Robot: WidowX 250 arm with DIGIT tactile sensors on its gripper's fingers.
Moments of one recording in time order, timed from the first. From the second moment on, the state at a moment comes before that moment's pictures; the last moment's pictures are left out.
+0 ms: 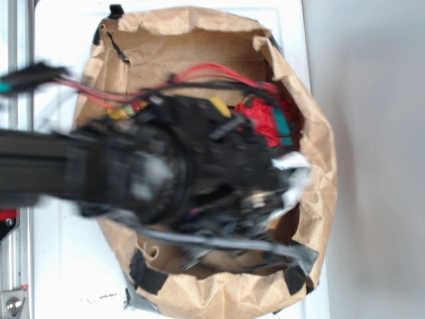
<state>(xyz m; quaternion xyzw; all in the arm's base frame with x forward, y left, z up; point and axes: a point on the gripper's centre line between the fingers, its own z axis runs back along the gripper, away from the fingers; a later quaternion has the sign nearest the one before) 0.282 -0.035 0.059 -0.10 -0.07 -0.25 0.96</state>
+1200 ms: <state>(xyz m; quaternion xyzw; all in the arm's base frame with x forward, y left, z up) 0.293 0.025 0.143 0.04 -0.10 0.02 0.99</state>
